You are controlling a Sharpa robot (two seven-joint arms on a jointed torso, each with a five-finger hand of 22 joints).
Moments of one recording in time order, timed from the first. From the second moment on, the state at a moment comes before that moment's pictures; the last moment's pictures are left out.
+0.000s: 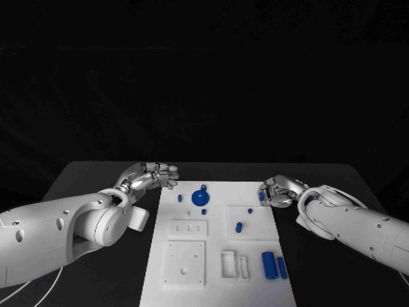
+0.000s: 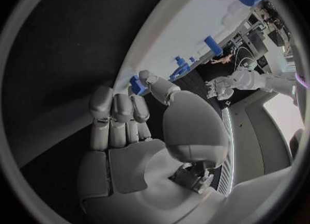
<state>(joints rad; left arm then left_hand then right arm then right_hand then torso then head) 1.38 -0.85 -0.23 1.47 -0.04 -0.34 0.40 1.13 -0.06 0.47 -0.27 0.16 0.75 0.20 0.30 0.44 1.07 0.15 0.12 0.08 0.91 0.13 0.38 0.54 0.07 0.72 0.03 0.45 1.29 1.15 -0.61 0.01 0.90 -1.25 -0.28 0.15 1.09 -0.15 0.69 -0.27 0.06 0.86 0.11 0.32 0.44 1.27 0.00 1.25 1.31 1.31 -0.11 1.27 1.01 0.18 1.27 -0.10 1.11 1.31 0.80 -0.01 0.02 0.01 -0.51</state>
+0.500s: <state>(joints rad) 1.38 -0.85 -0.23 1.47 -0.04 -0.34 0.40 1.13 -0.06 0.47 -0.27 0.16 0.75 0.20 0.30 0.44 1.07 0.15 0.12 0.08 0.91 0.13 0.38 0.54 0.07 0.72 0.03 0.45 1.29 1.15 -0.61 0.01 0.90 -1.25 -0.28 0.15 1.09 -0.14 0.71 -0.26 0.05 0.88 0.12 0.33 0.44 1.27 0.00 1.25 1.31 1.31 -0.11 1.27 1.02 0.18 1.27 -0.10 1.11 1.31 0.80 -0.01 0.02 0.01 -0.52</state>
